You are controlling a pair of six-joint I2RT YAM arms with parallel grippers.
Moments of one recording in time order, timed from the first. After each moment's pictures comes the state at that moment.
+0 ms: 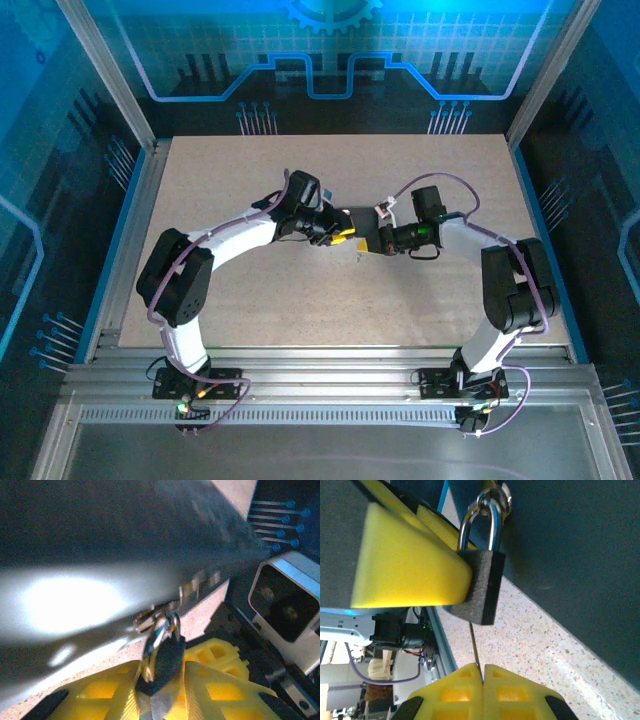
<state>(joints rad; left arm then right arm) -0.54 1.82 1.27 -0.23 0.62 -1.08 0.21 1.68 0.96 -0.35 -1.09 0.15</state>
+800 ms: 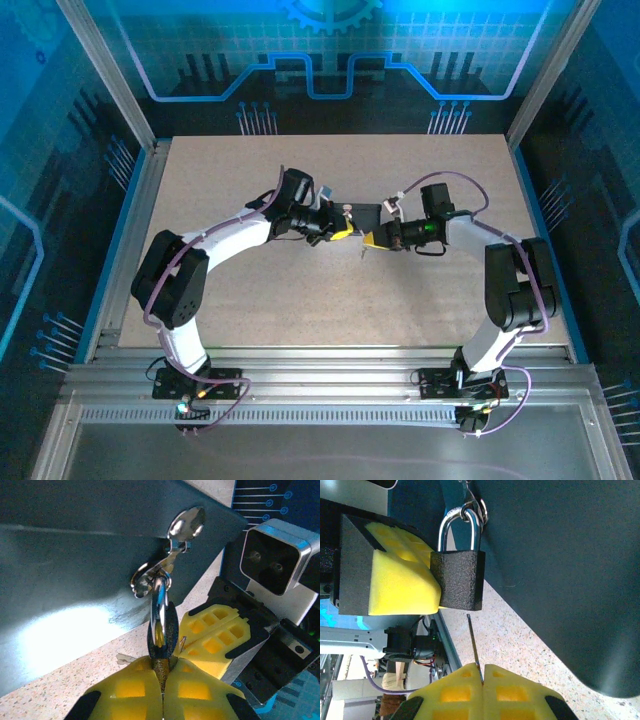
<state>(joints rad) -0.51 1.79 1.24 -0.18 0.68 -1.03 0.15 1.68 0.97 -0.35 -1.12 0.21</state>
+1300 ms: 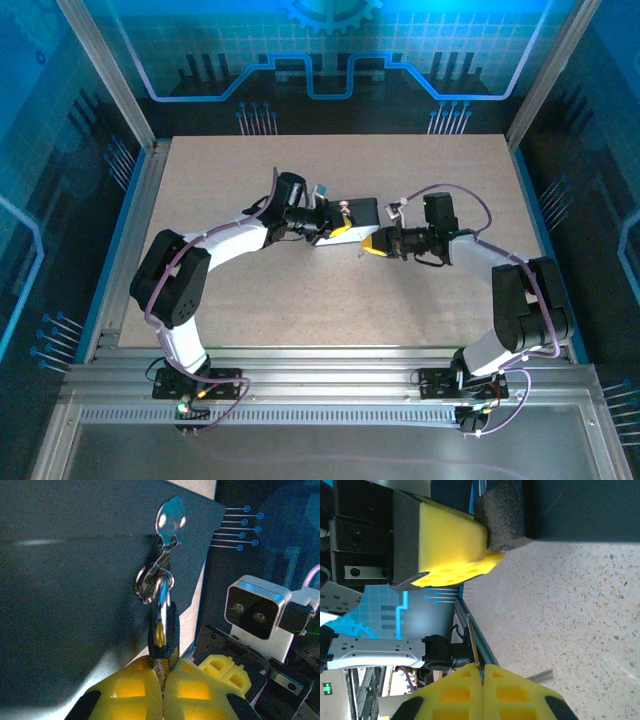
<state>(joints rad) -0.48 1.79 1.13 0.05 0.70 -1.12 0.18 1.55 0.79 -0.06 -1.16 0.61</state>
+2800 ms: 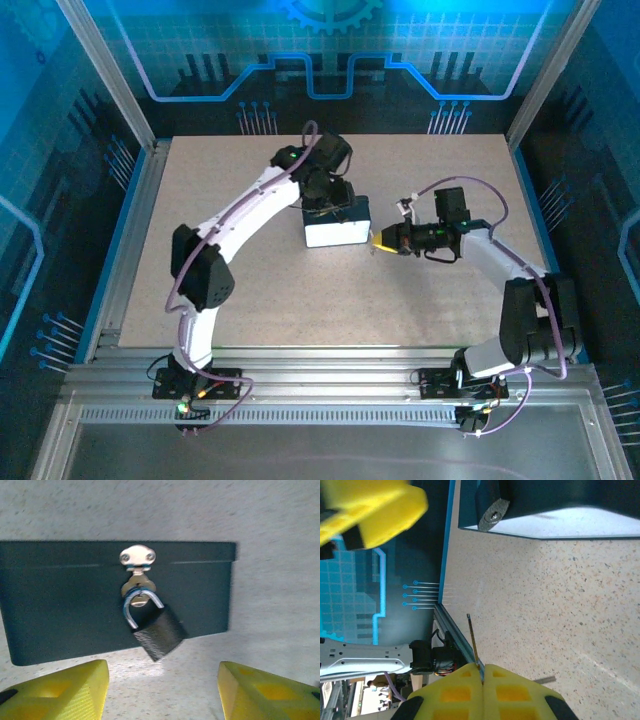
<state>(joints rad) -0.63 2.05 2.06 -1.15 0.03 -0.83 0.12 1.45 0.87 -0.39 -1.06 0.42</state>
